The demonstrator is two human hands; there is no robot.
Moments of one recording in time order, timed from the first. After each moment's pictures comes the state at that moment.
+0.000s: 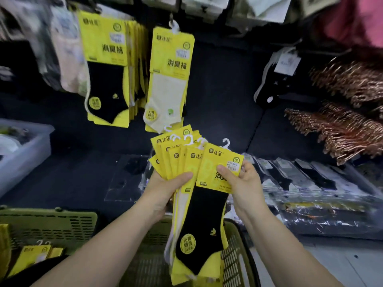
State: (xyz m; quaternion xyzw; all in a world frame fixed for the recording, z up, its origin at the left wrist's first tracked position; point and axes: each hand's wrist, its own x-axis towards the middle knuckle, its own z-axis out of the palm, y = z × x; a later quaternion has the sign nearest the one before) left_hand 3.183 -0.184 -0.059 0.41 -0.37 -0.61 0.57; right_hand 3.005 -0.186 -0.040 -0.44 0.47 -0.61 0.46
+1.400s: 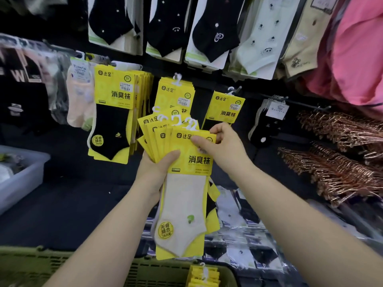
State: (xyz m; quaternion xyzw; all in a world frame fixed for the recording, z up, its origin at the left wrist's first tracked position) left_hand 3.199 -0.242 0.023 0.35 -0.34 -0.54 0.68; right_hand 3.047 -0.250 0.100 -0.67 0.51 -0.47 0.26
